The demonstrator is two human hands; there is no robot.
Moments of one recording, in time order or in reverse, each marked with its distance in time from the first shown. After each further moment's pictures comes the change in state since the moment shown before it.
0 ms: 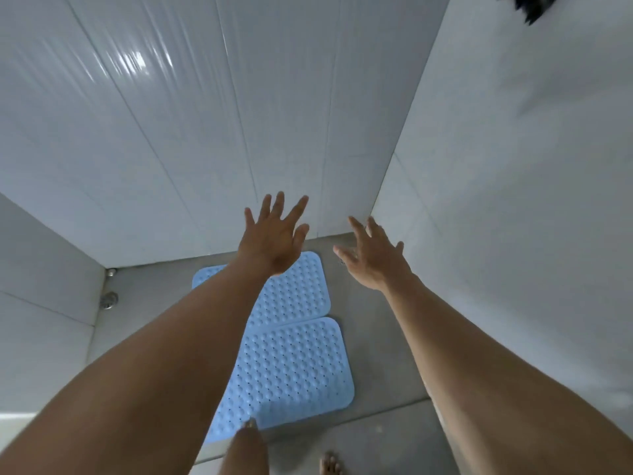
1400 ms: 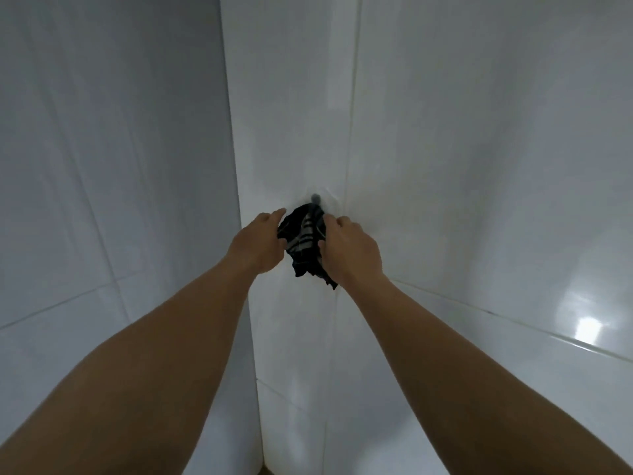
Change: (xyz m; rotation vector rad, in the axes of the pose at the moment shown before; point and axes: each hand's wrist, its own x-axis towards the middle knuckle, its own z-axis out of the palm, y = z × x) left_hand 0.474 0.261 -0.283 -0.251 0.196 0.775; right_hand 0.199 0.083 -0.422 -0.285 0.936 0.471
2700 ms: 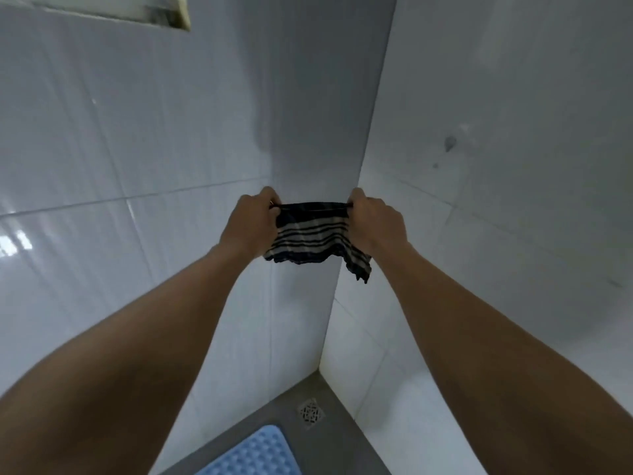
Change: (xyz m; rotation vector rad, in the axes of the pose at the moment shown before) left_hand -0.253 -0.128 -0.063 -0.080 0.342 -0.312; right_hand -0.095 -0.159 0.011 0.129 -0.161 -0.273
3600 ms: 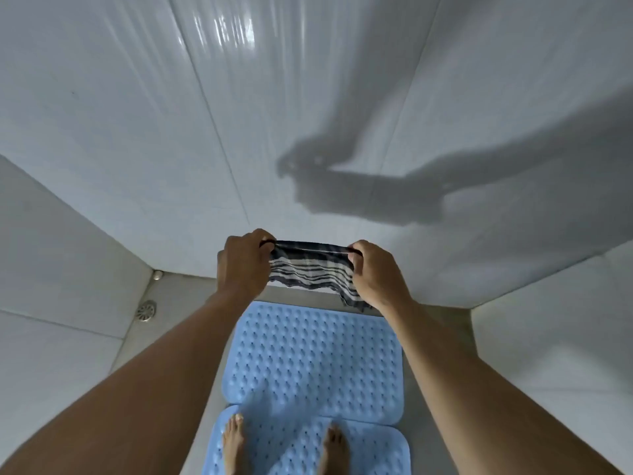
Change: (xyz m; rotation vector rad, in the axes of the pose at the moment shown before) left_hand -0.396 -0.353 0.052 0.331 0.132 -0.934; right_hand -0.197 -0.263 0.424 0.620 -0.694 -0.375
